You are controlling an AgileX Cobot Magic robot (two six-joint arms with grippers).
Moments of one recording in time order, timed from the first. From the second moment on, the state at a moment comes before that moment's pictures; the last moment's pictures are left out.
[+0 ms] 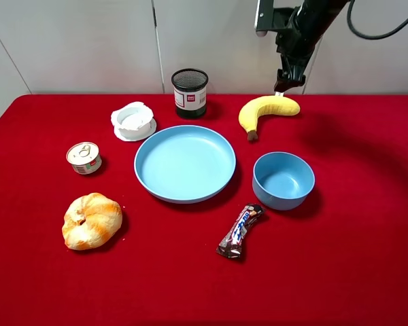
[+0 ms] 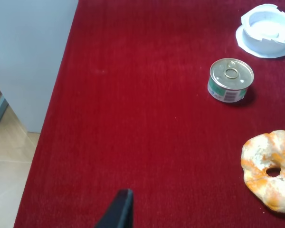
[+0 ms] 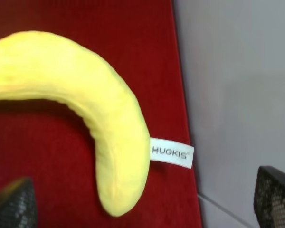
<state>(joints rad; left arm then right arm) -0.07 -0.01 -0.49 0.10 1.06 -0.08 0.27 2.20 -1.89 -0.02 0.86 -1.21</state>
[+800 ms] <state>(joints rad) -0.07 -0.01 -0.49 0.10 1.06 -0.08 0.23 2.37 -1.91 0.00 0.71 -1.30</state>
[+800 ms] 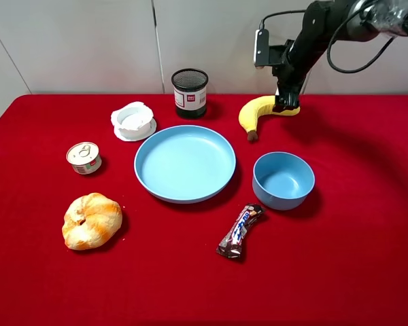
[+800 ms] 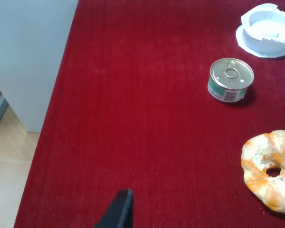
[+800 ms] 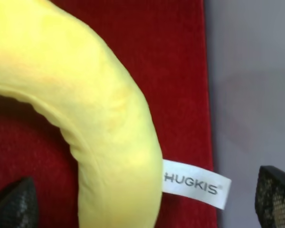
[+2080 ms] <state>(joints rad) -0.07 -0.01 -0.49 0.10 1.06 -0.08 0.22 2.45 -1.91 0.03 0.62 -1.33</state>
